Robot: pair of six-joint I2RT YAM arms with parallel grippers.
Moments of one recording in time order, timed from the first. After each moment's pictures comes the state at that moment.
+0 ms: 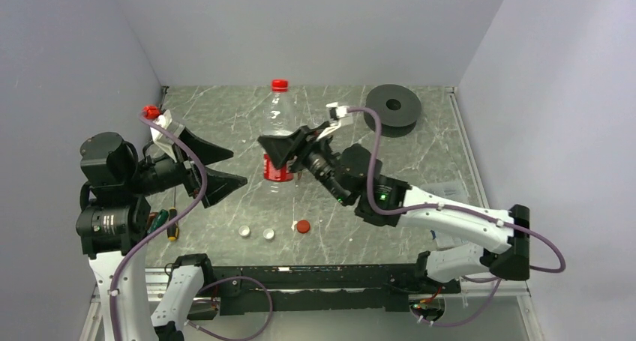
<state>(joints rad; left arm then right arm) 0.11 0.77 1.38 -0.82 1.18 -0.11 1.20 1.25 1.22 0.20 0.47 0.59</state>
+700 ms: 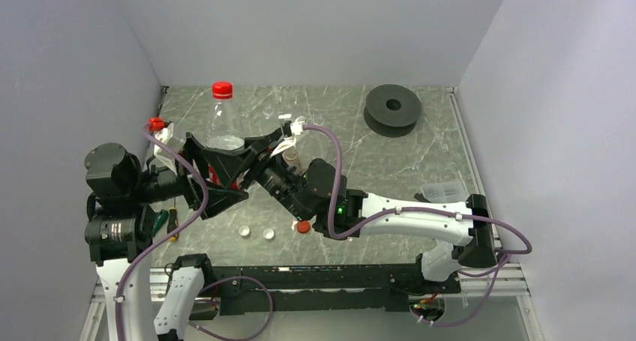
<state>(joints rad) 0.11 0.69 1.24 -0.67 1.33 -0.21 1.42 1.54 1.48 0.48 0.49 0.43</state>
